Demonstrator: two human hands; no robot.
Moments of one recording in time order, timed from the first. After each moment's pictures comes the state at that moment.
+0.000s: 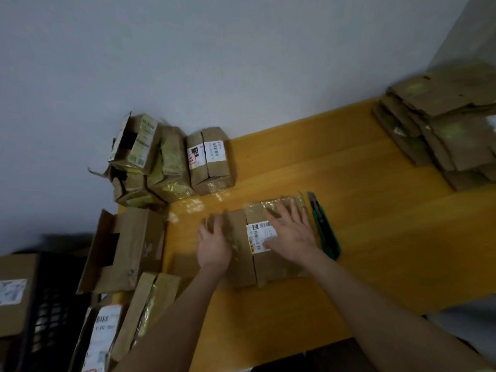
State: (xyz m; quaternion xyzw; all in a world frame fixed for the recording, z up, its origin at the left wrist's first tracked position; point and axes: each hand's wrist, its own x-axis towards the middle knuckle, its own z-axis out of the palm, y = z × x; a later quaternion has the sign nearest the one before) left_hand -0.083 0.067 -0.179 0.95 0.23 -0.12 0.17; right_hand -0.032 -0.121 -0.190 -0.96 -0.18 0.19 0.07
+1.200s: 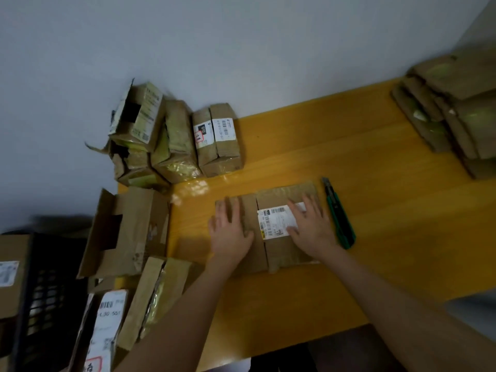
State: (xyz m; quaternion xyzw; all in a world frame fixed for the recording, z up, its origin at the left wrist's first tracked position) left_hand -0.088 0.080 -0.226 0.97 0.11 -0.16 0.14; right_hand -0.047 -0.125 -0.217 -0.97 -0.12 0.18 0.08
